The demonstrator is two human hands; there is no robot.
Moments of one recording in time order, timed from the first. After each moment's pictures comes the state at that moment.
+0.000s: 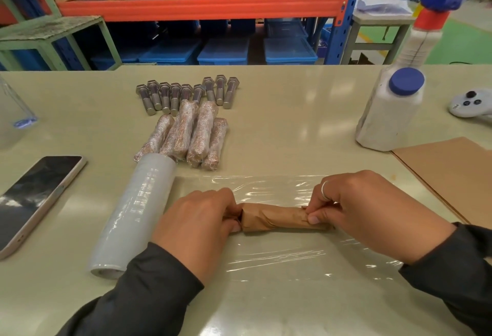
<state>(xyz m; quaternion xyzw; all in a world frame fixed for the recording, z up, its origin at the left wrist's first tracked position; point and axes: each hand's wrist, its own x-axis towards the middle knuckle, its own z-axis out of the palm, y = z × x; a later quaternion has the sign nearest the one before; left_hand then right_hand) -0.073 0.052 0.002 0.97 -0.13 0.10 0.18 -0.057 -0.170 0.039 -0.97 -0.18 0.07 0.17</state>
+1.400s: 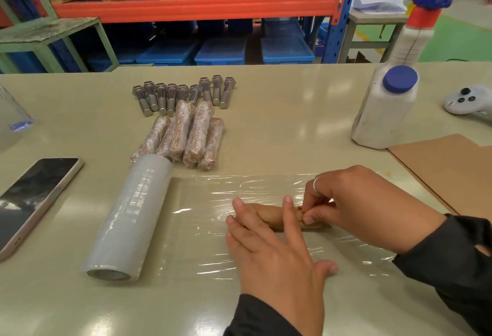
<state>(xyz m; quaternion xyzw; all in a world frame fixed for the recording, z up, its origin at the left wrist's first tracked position) -0.111 -0.054 0.004 1.00 -0.01 -0.06 0.04 -0.054 -0.169 0.042 -0.96 -0.20 0.07 0.16</state>
